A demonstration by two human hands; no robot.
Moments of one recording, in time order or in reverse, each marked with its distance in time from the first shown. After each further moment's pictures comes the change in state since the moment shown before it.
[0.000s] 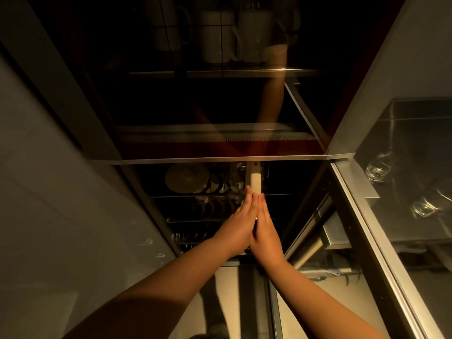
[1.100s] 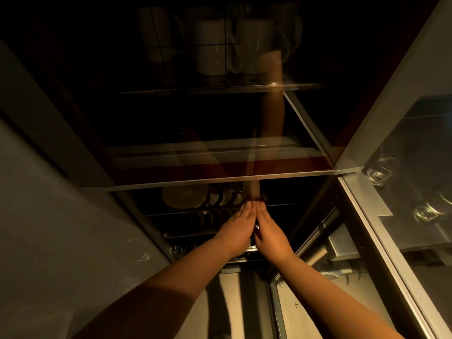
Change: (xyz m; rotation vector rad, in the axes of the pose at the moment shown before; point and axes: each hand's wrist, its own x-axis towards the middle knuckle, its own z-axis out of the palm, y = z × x) left_hand 0.041 -0.030 -0.016 0.149 -0.199 -0.079; right_hand 0.050 0.020 -0.004 -0.245 -0.145 0.018
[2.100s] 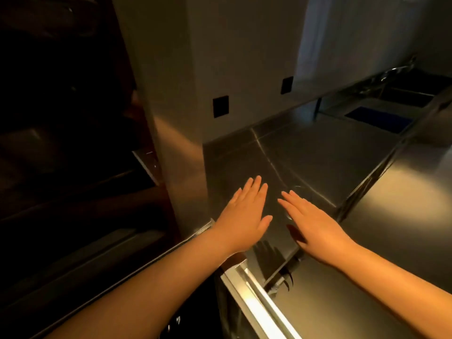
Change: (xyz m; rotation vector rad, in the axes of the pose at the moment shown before) left_hand 0.135 0.266 -0.091 0.220 0.132 0.665; right_hand -0.106 0.135 -0.297 -0.595 0.195 0.272
